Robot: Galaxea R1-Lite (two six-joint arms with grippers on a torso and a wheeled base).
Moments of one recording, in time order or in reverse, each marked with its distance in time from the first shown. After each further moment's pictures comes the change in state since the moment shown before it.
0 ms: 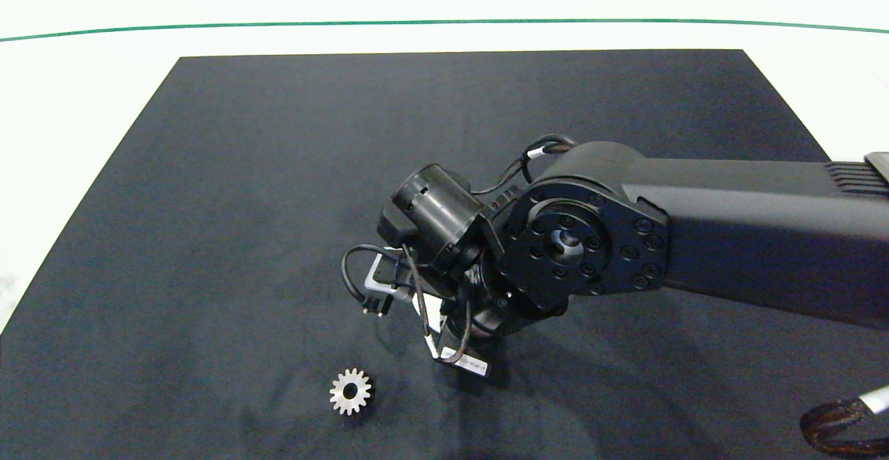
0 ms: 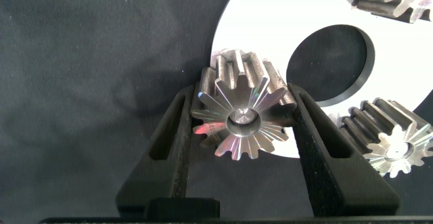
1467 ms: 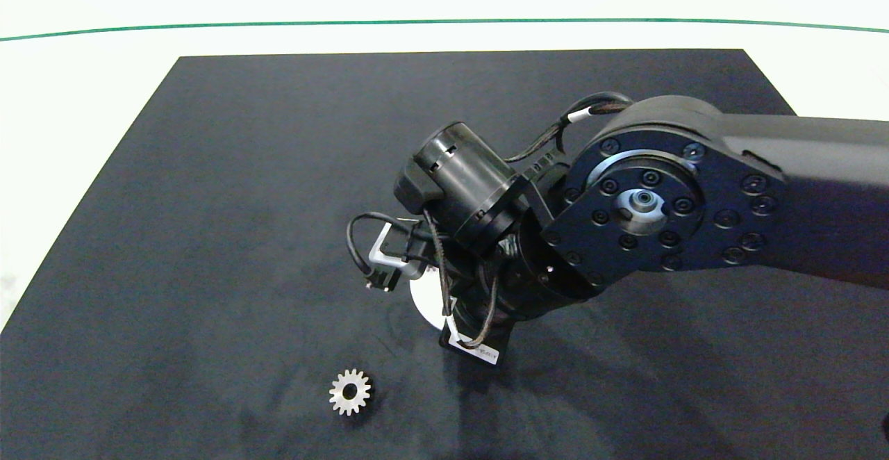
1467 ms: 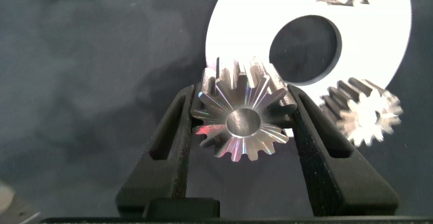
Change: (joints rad) left arm 0.000 -0.005 0.003 0.001 0.000 0.007; right arm 0.011 -0.092 0.010 -0.002 0.033 0.029
